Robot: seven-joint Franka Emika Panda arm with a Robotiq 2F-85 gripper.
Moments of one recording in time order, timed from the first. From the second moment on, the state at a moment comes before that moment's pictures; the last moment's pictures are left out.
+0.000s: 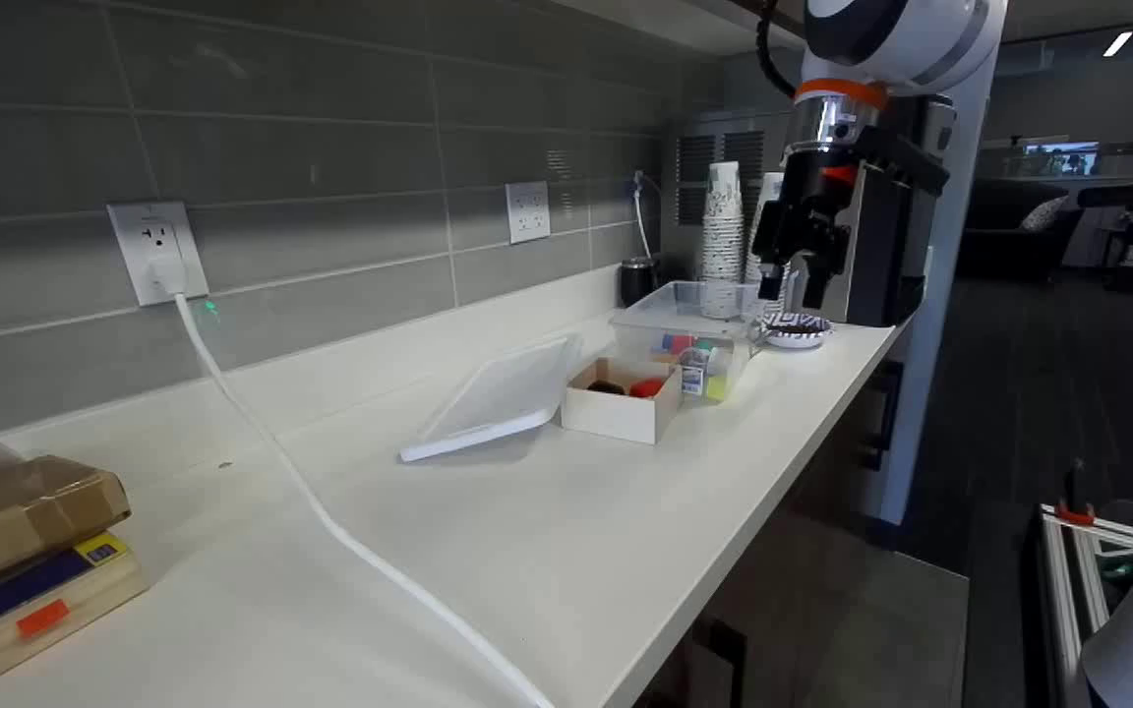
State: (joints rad) arm -0.12 -0.48 -0.36 -2.62 0.11 2.11 -0.22
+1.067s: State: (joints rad) arm -0.12 -0.37 -0.14 -2.61 0.16 2.45 0.08
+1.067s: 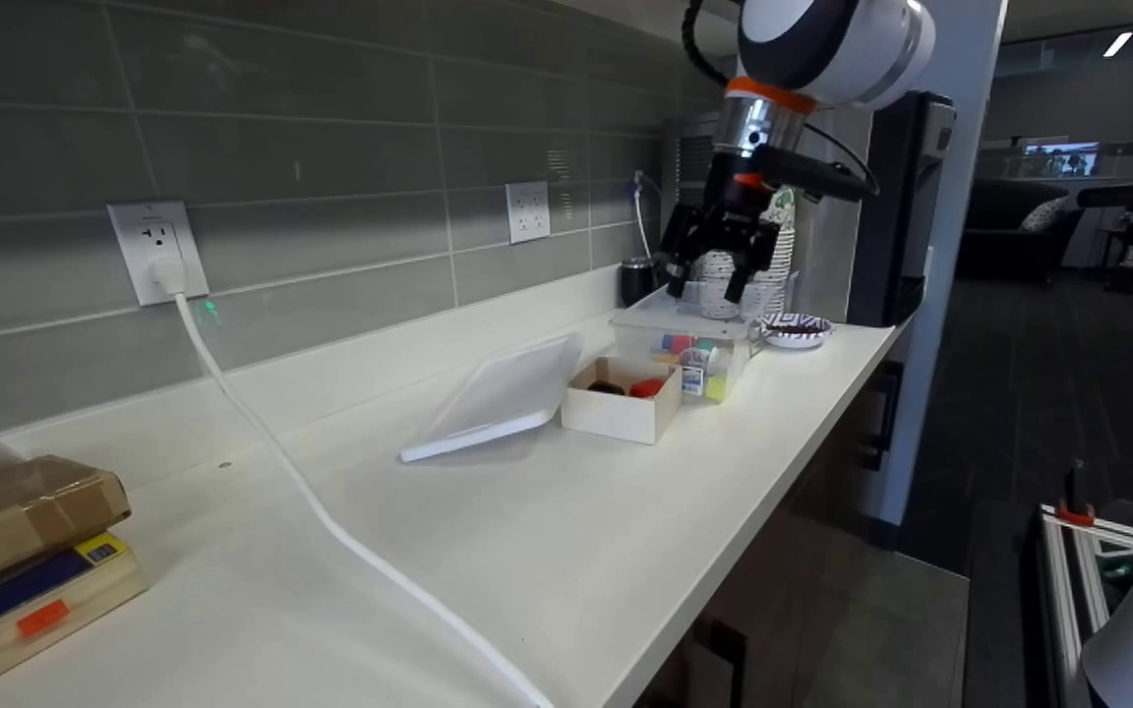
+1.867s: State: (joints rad) arm -0.17 -0.06 0.05 -2.49 -0.26 2.61 0.74
